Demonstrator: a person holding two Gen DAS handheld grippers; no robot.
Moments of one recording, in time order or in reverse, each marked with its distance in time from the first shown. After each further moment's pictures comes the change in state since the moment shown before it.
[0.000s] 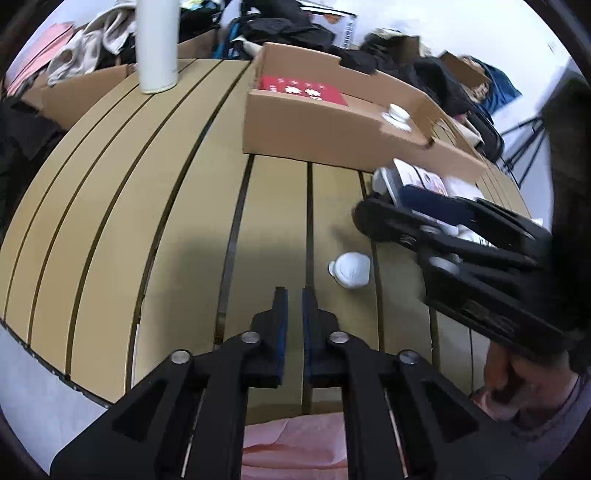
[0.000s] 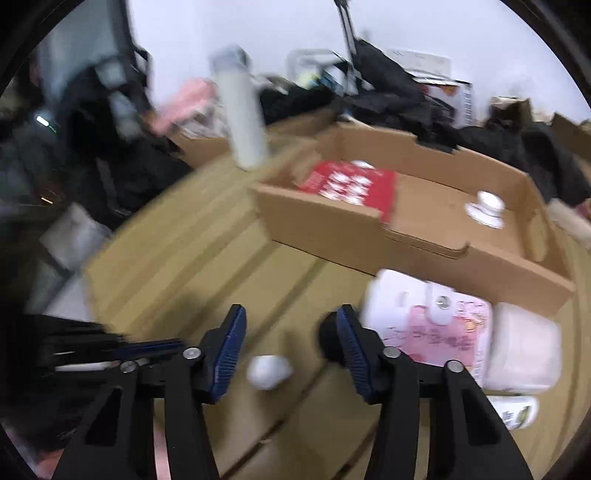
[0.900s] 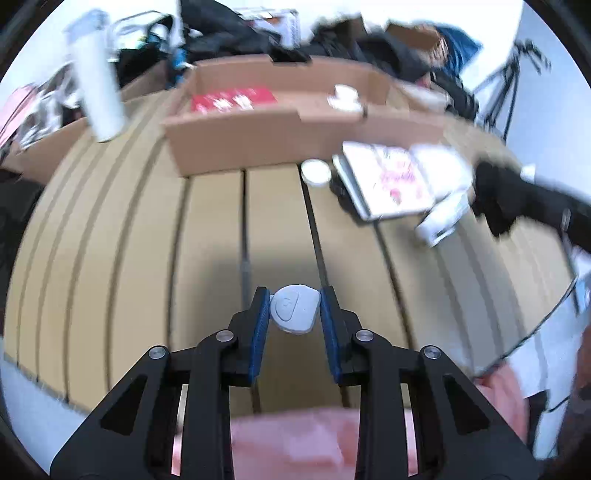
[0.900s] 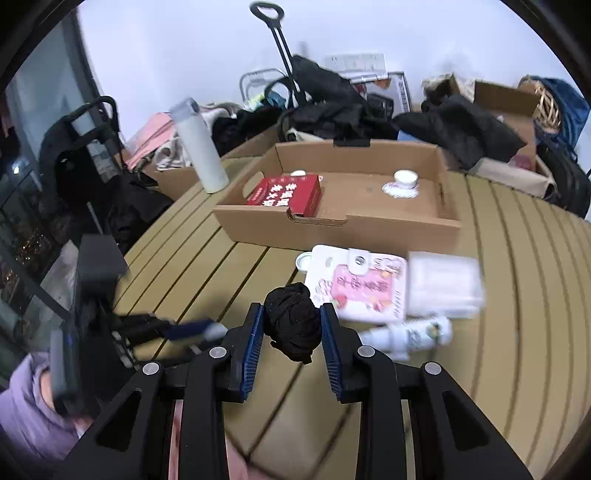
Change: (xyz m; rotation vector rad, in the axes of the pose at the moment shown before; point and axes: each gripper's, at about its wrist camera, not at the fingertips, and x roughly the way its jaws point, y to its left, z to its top) left arm -0.013 -0.054 -0.007 0.166 -0.043 0.026; right arm -0.123 -0.048 -0.040 0.178 -0.079 -0.001
